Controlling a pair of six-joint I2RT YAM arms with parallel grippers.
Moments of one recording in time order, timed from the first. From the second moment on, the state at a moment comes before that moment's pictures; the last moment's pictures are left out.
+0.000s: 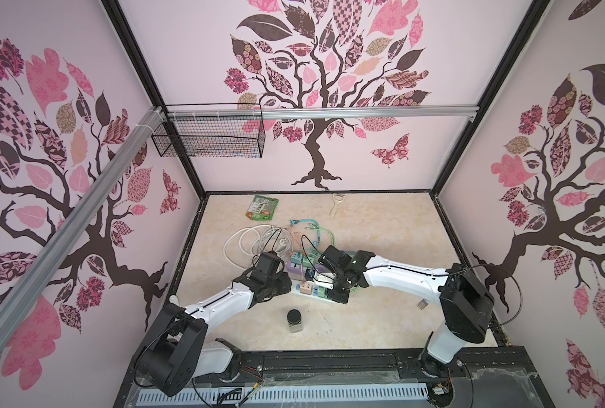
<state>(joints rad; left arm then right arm) -0.49 1.30 0.55 -0.21 0.17 -0.65 0.90 1.69 1.16 -0.75 -0.05 -0.37</state>
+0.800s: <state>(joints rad) -0.49 1.29 0.55 -0.22 0.18 -0.65 0.90 1.61 1.15 -0.78 -0.07 -0.35</state>
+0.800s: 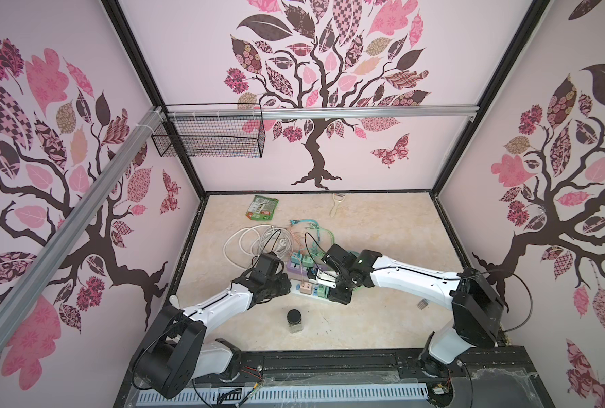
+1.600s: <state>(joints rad) -0.48 1.22 0.55 -0.30 0.18 -0.62 0.90 1.41 1.03 -0.84 -0.24 -0.25</state>
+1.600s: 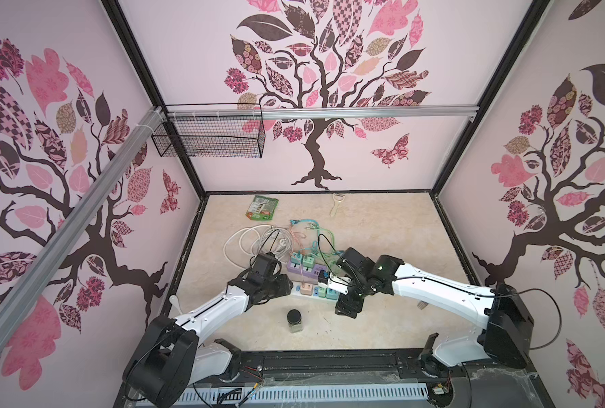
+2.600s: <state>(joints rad) -0.30 0.94 0.59 -0.44 0.00 -0.53 0.88 0.91 0.89 -0.53 -0.36 -0.17</state>
